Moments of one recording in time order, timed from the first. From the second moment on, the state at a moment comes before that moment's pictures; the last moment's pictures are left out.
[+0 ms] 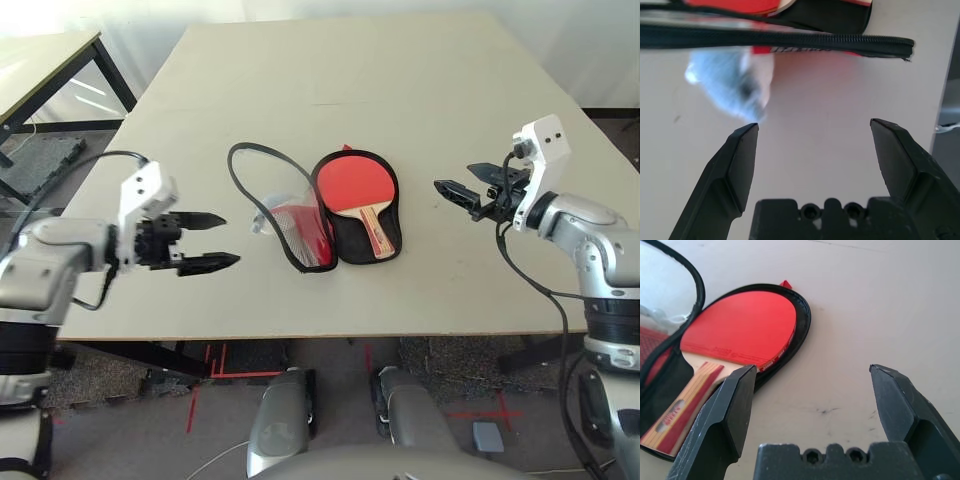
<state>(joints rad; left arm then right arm) -0.35 0.83 -0.04 0.05 -0.36 0.43 -1.21 -0.46 -0.57 -0.17 0.04 0.36 0.66 0.67</state>
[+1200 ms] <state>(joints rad) -0.62 0.53 -0.18 0.23 -0.27 0.23 -1.20 -0.30 -0.40 -0.20 -0.06 0.59 0.83 0.62</state>
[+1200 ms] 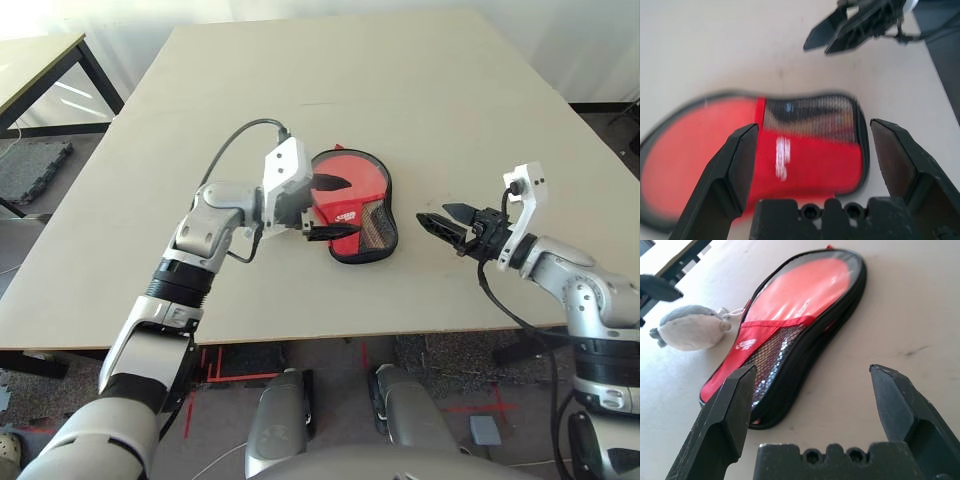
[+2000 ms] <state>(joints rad) -0.49 0.61 -0.12 0.06 -0.30 0.34 -1.17 -0.29 -0.28 -0.12 0.00 0.60 0.91 0.55</state>
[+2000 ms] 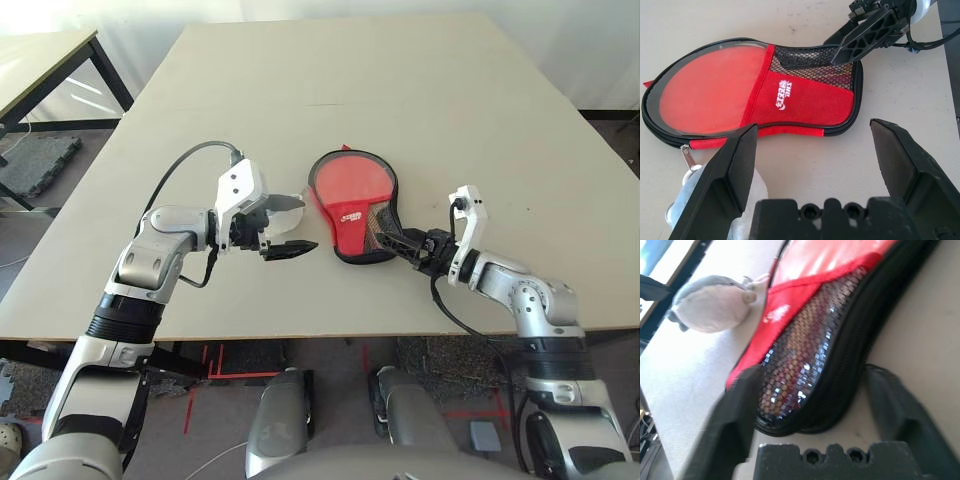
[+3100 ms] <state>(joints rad) -0.49 0.61 -0.12 0.06 -0.30 0.34 -1.16 -0.21 -0.30 -0.21 -0.08 0.75 1.05 0.54</state>
